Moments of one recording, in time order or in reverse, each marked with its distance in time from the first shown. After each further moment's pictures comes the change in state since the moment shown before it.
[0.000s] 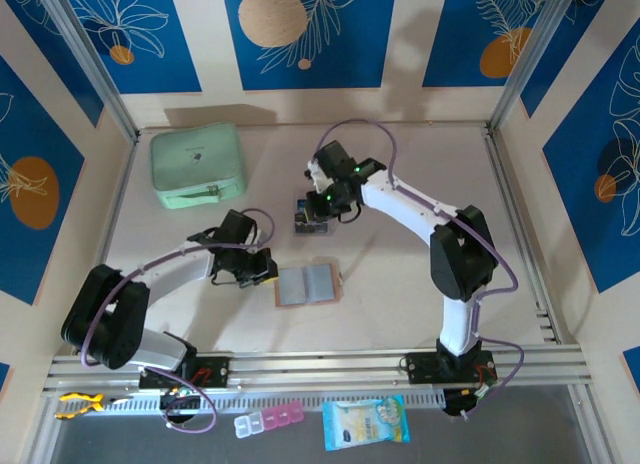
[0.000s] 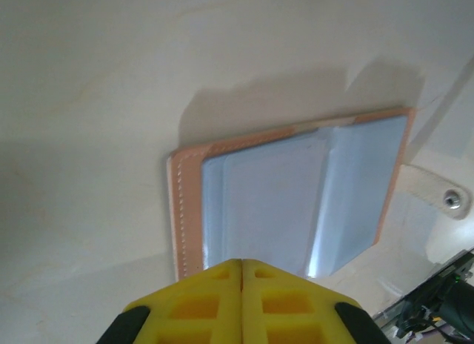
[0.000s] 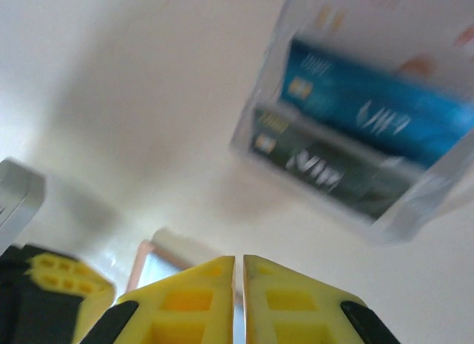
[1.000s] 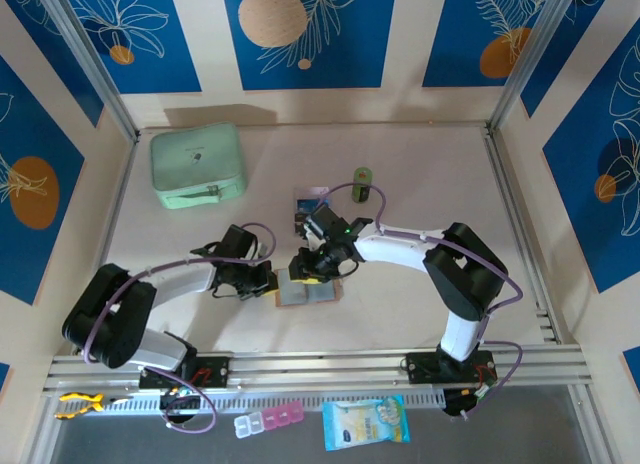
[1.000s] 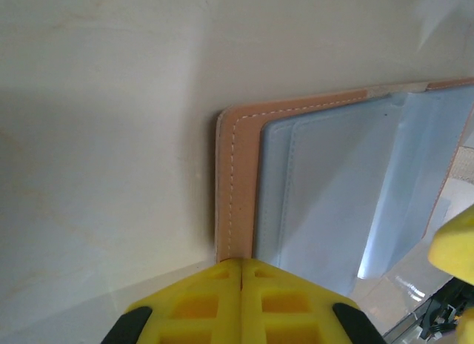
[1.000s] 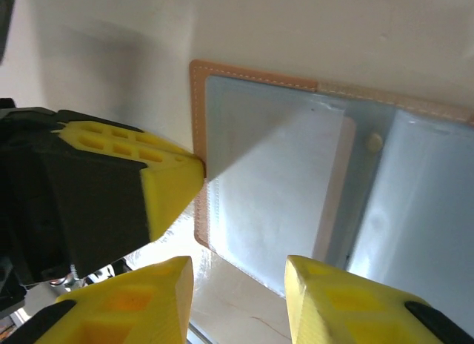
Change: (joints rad) left arm -0.024 0.016 -0.126 0.160 0.011 -0.033; right arm 0.184 -0.106 -0.464 0.350 -0.213 0.468
